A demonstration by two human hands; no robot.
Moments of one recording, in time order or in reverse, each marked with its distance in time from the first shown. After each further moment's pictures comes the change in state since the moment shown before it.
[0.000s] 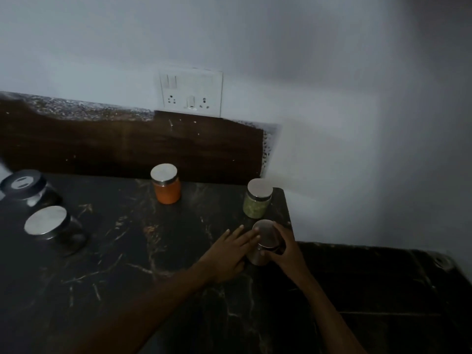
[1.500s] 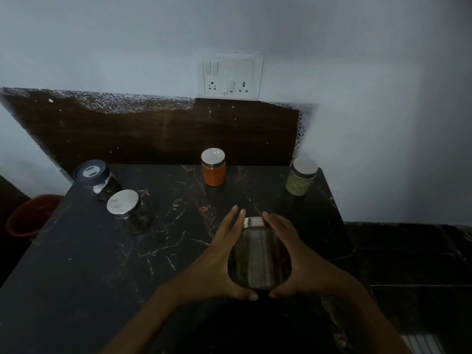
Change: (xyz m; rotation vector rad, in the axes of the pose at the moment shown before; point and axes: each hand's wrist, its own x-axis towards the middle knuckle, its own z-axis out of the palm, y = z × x) left_hand -0.209 -0.031 -0.057 -0.701 0.204 0.006; right_hand -0.114 -0.154 0.069 -0.122 -0.602 -0.212
